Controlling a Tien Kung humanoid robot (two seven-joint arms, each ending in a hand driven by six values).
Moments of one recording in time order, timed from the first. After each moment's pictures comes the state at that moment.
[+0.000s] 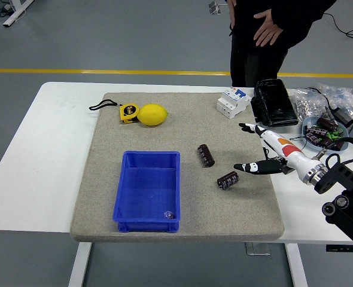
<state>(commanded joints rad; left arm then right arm) -0.07 0.03 -1.11 -0.18 0.85 0.13 0.15 0.62 -0.34 0.72 0.99 -1.61 -0.17 0.27</state>
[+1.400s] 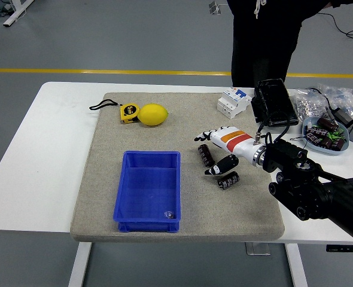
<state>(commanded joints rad) -0.11 0.04 -1.07 -0.18 0.82 0.14 0.14 0.93 -0.02 0.36 0.46 -1.75 -0.24 0.35</state>
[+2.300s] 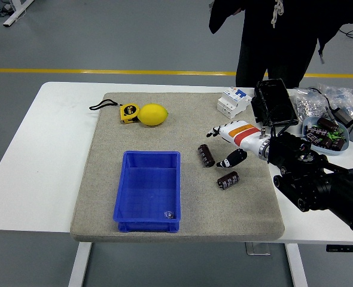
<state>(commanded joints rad) -0.17 0.04 -1.07 -0.18 0.83 0.14 0.14 1.00 0.00 0.25 0.33 -1.72 -0.25 0.33</state>
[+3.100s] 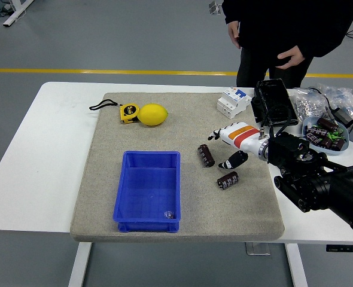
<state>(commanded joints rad) -0.17 0.04 -1.08 -0.18 0.84 0.14 0.14 1.01 0.00 0.18 0.33 -1.72 -0.23 0.32</state>
